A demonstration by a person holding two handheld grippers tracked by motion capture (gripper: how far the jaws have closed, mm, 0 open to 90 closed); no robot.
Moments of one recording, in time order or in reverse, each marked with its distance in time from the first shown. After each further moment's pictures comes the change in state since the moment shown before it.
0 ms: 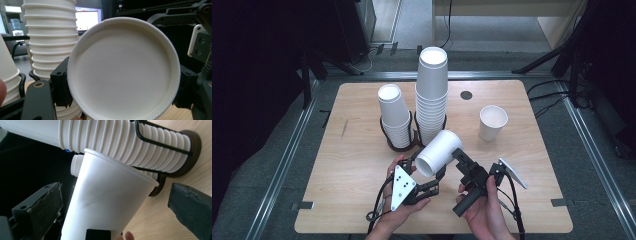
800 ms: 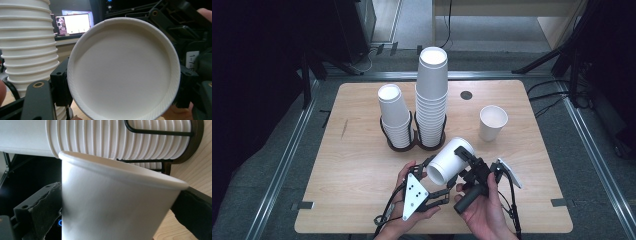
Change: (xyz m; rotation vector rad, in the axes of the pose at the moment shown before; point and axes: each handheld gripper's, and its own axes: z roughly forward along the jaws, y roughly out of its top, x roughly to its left) left arm -0.025 -0.009 0.004 -0.012 -0.068 0.057; right arm -0.017 0.007 0.006 0.046 0.038 0.216
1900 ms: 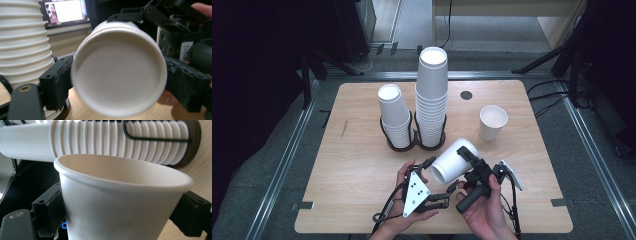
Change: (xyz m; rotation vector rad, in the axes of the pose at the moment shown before) left arm 0.005 0.003 -0.001 0.118 -0.049 0.005; right arm -0.009 0.006 -0.005 -0.044 0.042 -0.011
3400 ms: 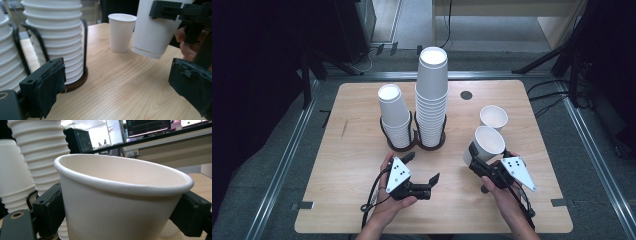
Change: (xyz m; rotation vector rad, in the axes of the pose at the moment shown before) left arm 0.054 -0.014 -0.011 0.190 0.031 -0.156; right arm -0.001 0.026 -0.003 -0.380 -0.316 -1.335
